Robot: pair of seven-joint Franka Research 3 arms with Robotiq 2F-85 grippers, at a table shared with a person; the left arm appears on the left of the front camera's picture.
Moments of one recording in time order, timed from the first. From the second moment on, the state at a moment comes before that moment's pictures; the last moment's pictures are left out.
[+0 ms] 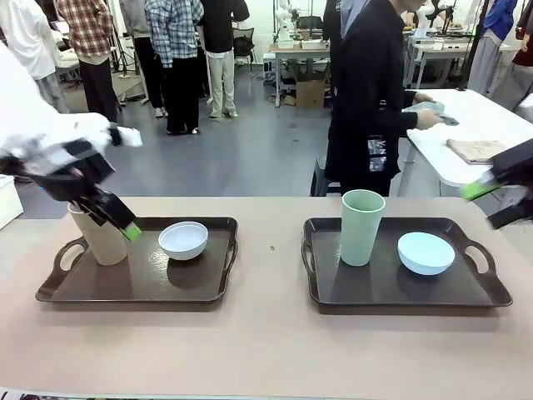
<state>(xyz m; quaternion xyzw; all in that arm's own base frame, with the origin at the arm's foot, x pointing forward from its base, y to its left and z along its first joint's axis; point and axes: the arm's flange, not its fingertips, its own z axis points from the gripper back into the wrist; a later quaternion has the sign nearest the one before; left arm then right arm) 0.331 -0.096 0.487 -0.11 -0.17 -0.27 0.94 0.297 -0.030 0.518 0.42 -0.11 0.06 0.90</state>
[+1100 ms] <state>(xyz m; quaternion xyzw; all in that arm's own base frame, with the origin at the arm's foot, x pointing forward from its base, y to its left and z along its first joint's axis) 0.326 0.204 0.477 -0.59 -0.24 0.05 0.77 0.218 -0.314 0.518 0.69 -0.22 -0.17 0.67</state>
